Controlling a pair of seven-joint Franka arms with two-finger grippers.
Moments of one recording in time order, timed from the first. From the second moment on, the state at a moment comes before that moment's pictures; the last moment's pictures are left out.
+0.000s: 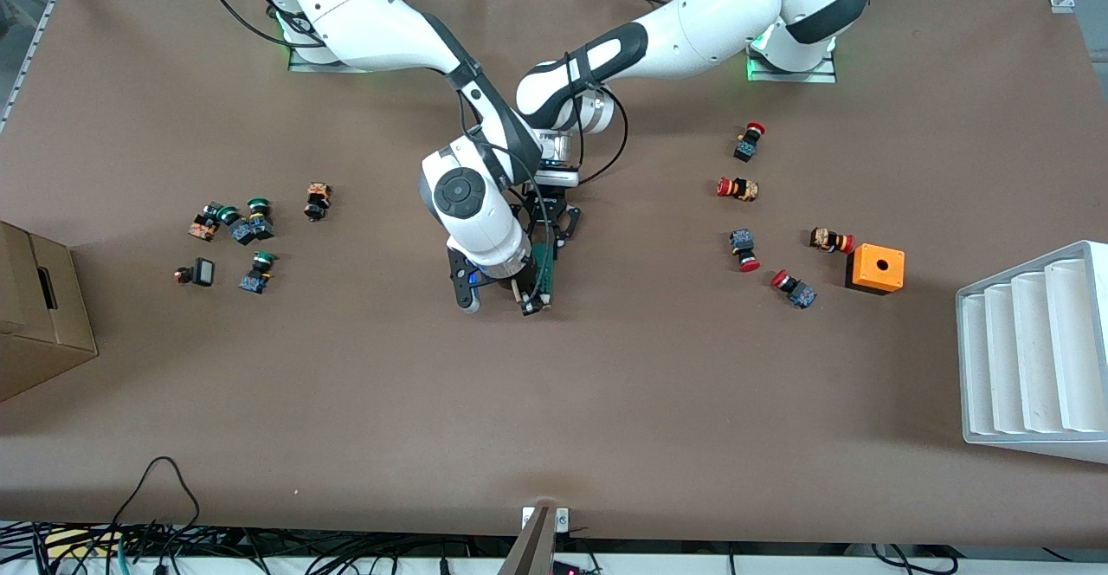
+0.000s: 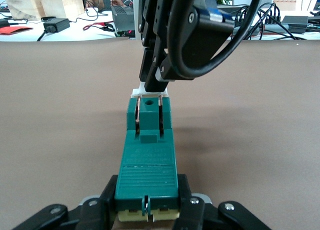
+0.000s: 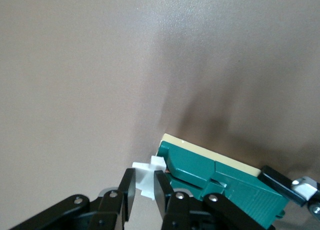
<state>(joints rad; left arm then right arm) -0.49 0.99 -0.62 -1.75 2.13 1.95 -2.40 0.70 0.82 -0.06 -1.45 0.22 2.53 1.79</state>
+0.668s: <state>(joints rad) -0.49 0.99 -0.62 -1.75 2.13 1.95 -2.40 0.53 0.62 -0.06 -1.42 0.22 2.19 1.43</state>
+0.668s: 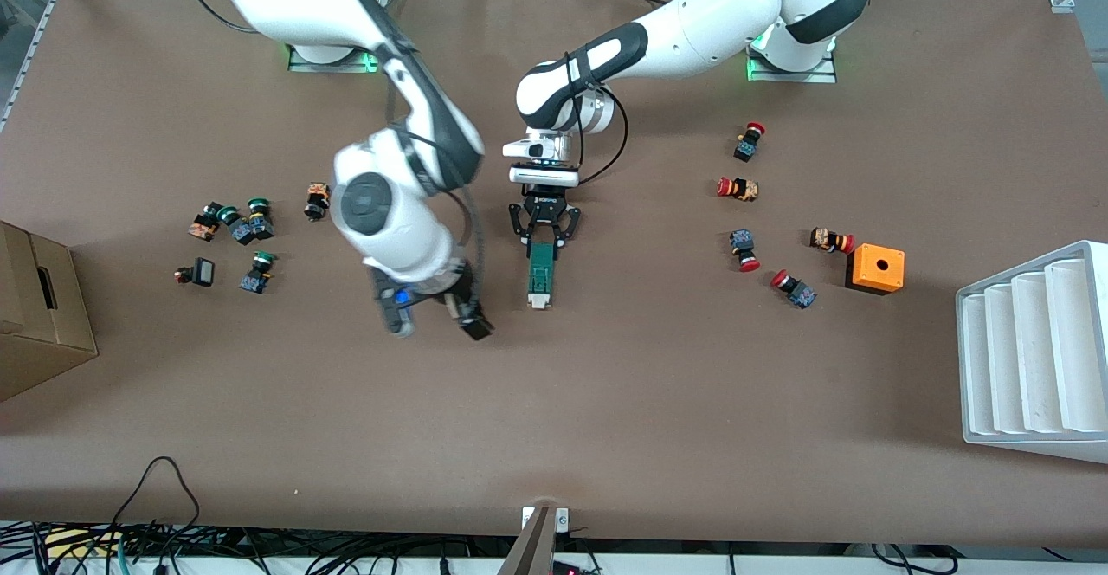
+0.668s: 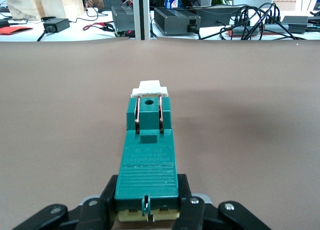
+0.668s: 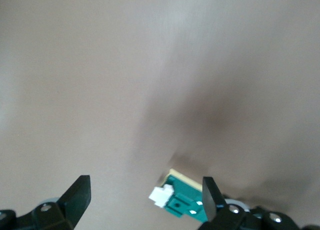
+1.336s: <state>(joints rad) -0.47 0.99 -0.62 -1.73 2.14 1.98 -2.39 0.19 0.23 -0.06 -1.65 0.24 1.79 0.58</state>
